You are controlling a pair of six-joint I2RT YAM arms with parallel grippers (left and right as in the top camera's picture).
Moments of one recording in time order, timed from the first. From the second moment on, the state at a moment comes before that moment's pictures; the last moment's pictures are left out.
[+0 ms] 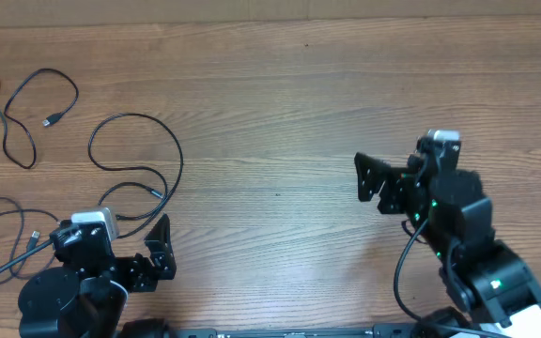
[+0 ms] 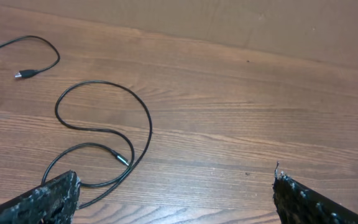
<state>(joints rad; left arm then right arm) 0.07 0.43 0.98 -1.03 0.15 -0.16 0.41 0.78 0.79 -0.53 0.08 0.46</state>
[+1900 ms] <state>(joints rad) 0.07 0.43 0.97 -1.03 0.15 -0.16 -0.03 0.01 0.06 -0.07 0.09 0.46</state>
